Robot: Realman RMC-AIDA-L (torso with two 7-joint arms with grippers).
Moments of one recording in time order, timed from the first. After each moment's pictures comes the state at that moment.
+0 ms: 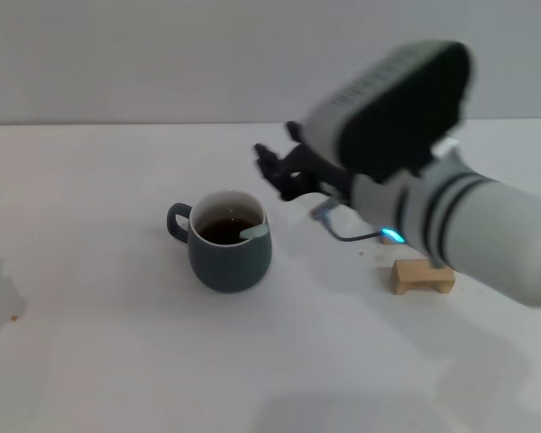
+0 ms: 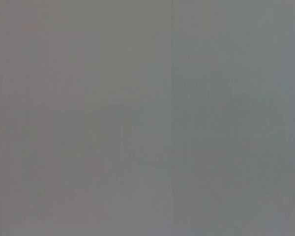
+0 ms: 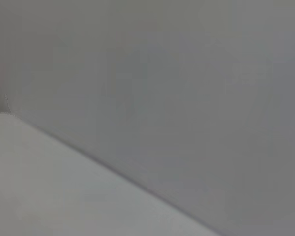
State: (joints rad) left arm -0.16 -2.07 -0.70 -0.23 2.08 1.33 -0.05; right arm 0.34 2.07 1.00 1.59 -0.03 -0.49 -2.88
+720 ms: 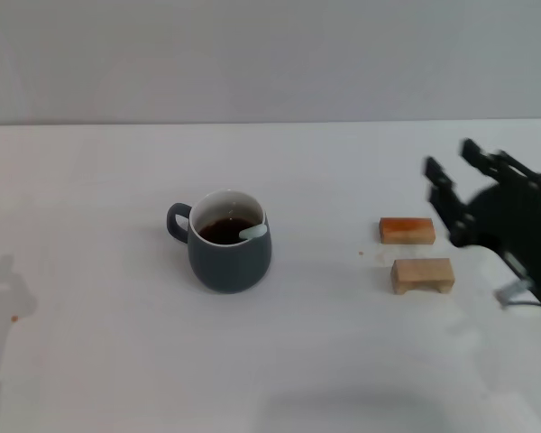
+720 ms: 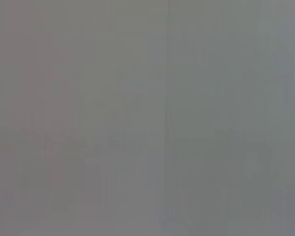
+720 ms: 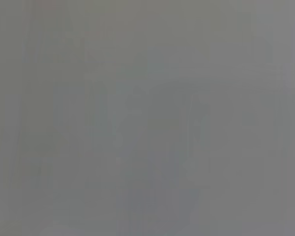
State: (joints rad) left arm -0.14 -2.06 -0.69 -0.29 2.08 1.41 -0.05; right arm -0.15 2.08 1.20 1.20 -0.23 0.66 -2.88
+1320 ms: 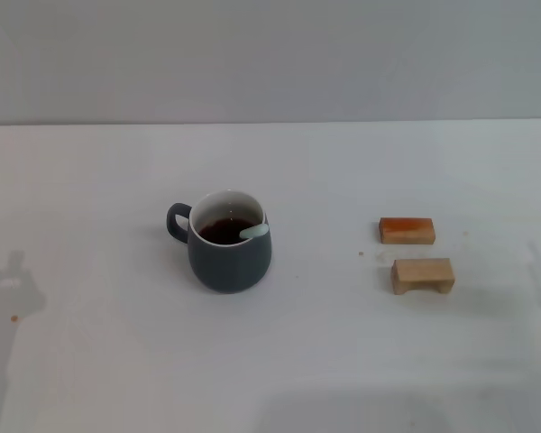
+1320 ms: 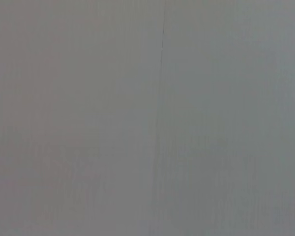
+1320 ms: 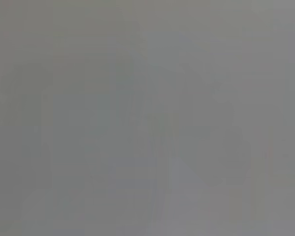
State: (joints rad) left arm -0.15 -2.07 -0.67 -0.28 2.08 1.42 -0.09; right arm -0.14 2.09 1.43 0.82 -0.08 0.94 -2.88
